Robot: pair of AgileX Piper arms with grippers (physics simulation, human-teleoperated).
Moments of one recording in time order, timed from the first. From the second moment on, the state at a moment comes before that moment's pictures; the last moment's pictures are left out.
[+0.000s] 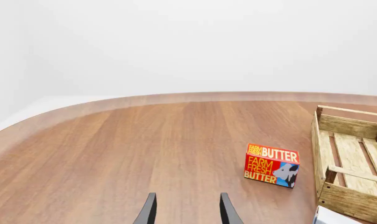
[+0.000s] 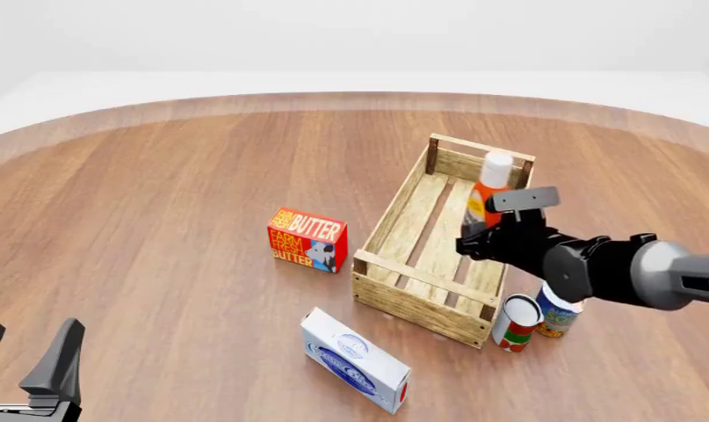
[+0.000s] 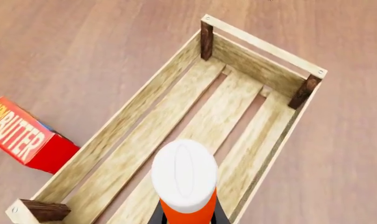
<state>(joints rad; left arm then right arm) 0.00 0.00 0.00 0.00 0.00 0.23 1.67 -0.78 -0.22 0.05</state>
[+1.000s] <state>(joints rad) 0.00 0.00 0.00 0.00 0.00 0.25 1.93 -1.00 -0.25 0.03</state>
